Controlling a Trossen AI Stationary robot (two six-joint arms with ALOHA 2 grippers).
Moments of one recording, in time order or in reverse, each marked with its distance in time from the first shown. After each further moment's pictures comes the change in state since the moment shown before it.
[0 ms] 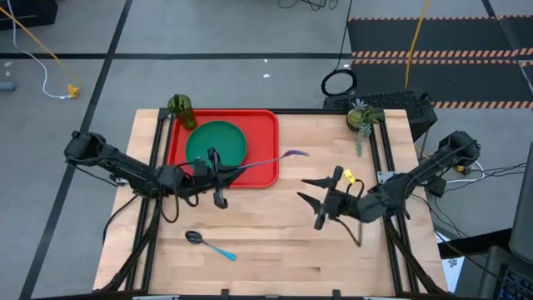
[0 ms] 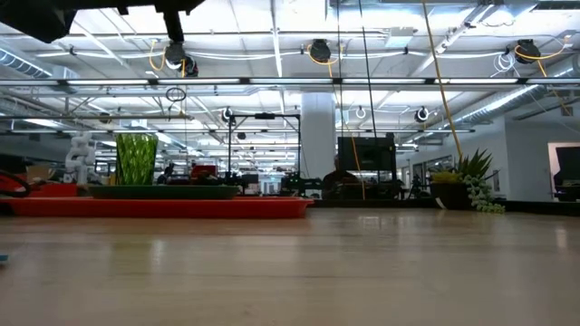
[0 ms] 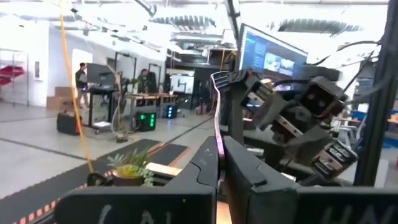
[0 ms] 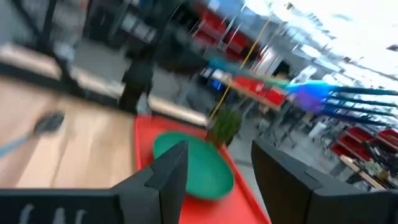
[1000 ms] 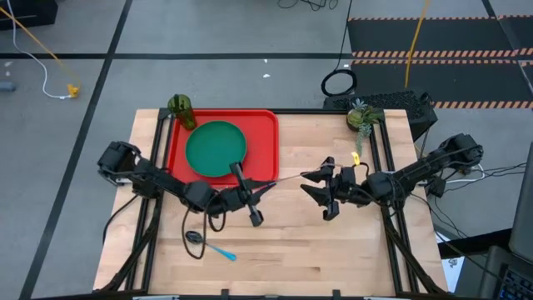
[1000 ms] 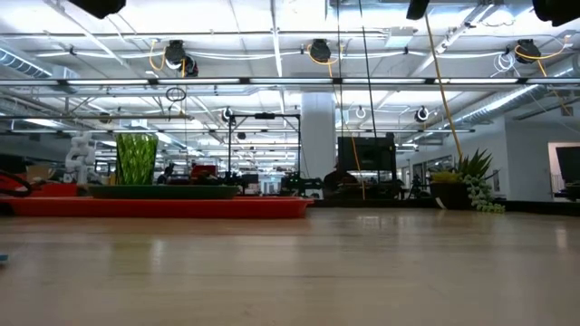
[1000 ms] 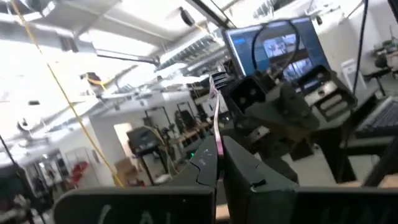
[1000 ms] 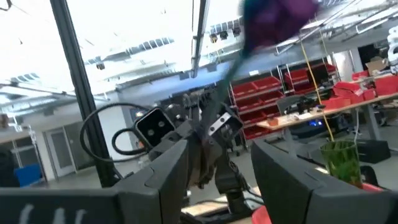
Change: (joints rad) left arm -0.083 0.432 0.391 0.182 -0.064 0.632; right arm -0.179 0.003 -0.235 0.691 -0.441 0.568
